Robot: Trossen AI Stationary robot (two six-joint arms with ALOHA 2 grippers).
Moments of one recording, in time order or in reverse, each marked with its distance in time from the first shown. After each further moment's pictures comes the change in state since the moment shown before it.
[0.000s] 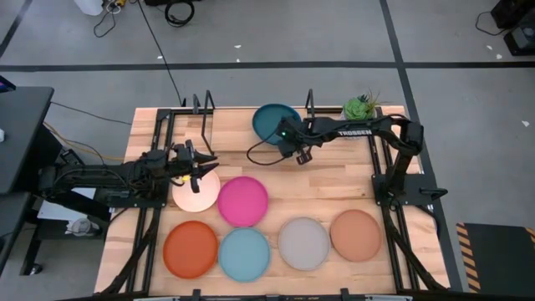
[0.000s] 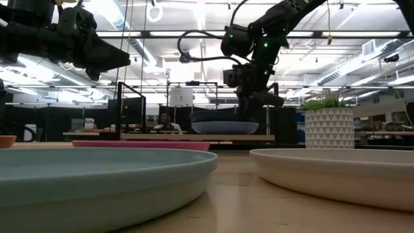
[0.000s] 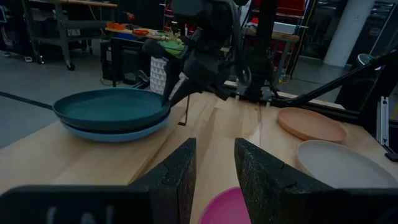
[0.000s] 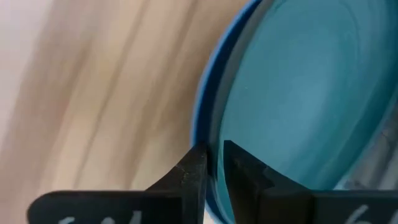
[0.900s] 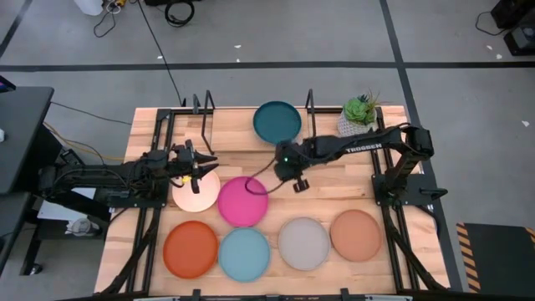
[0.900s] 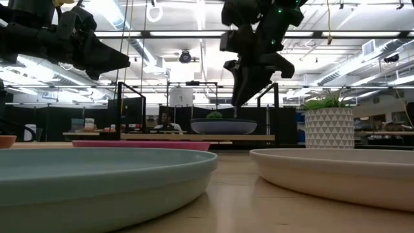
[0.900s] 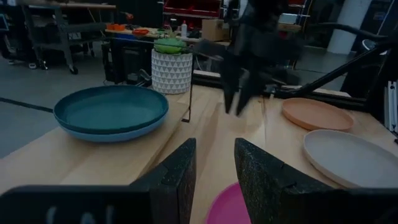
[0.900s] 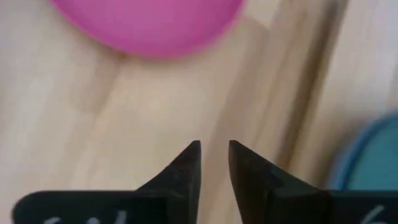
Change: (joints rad) left arm 0.001 -0.001 0.000 -0.014 0.000 0.071; right arm 0.237 -0.073 -0.025 0.011 -0.250 0.300
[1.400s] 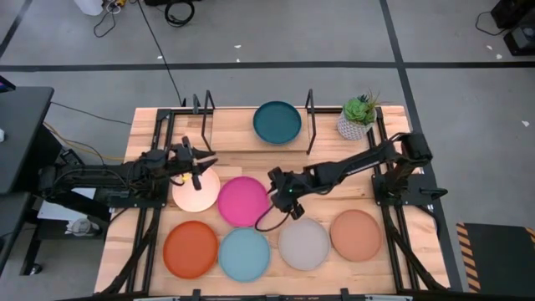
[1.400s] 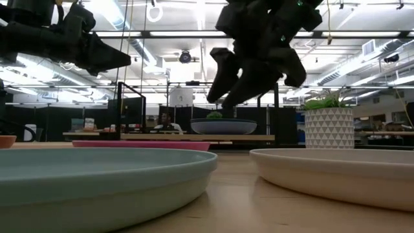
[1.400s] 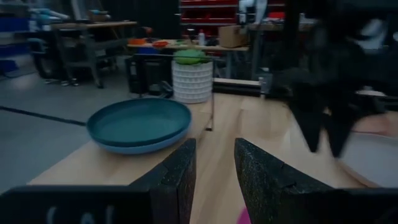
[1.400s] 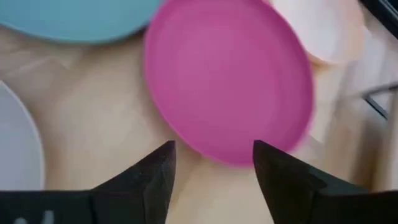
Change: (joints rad) left arm 0.000 0.000 0.000 0.028 -0.092 0.076; right arm 0.205 0.053 -0.141 0.401 -0.013 -0.034
